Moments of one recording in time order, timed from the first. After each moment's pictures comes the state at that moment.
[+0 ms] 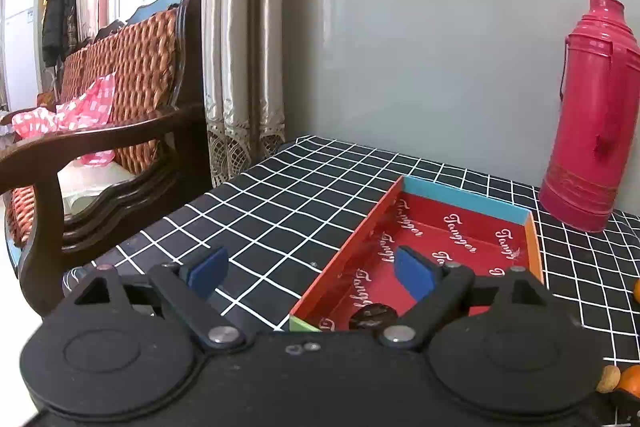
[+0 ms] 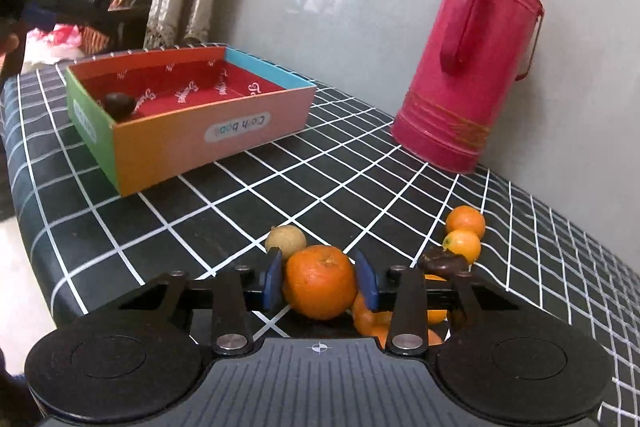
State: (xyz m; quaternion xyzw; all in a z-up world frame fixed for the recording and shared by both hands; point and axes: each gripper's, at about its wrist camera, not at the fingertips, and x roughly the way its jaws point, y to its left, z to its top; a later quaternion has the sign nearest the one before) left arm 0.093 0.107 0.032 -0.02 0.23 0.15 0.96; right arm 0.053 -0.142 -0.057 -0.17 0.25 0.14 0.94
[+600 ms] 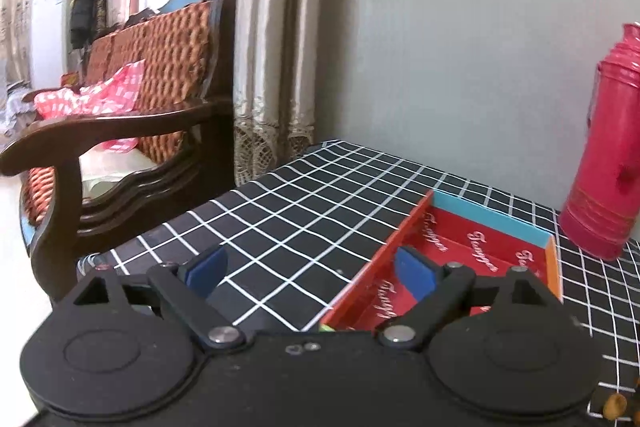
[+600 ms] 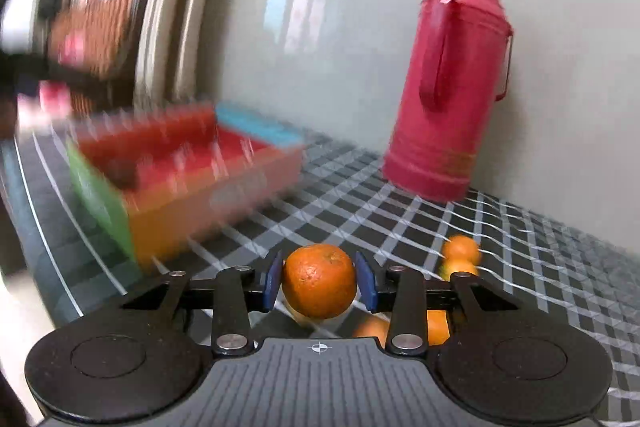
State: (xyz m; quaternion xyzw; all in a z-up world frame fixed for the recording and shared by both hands) left arm 0.092 0.125 0.037 -0.06 0.23 0.19 0.95; right arm 0.042 -0.143 -0.028 -0.06 0.19 0.14 0.97
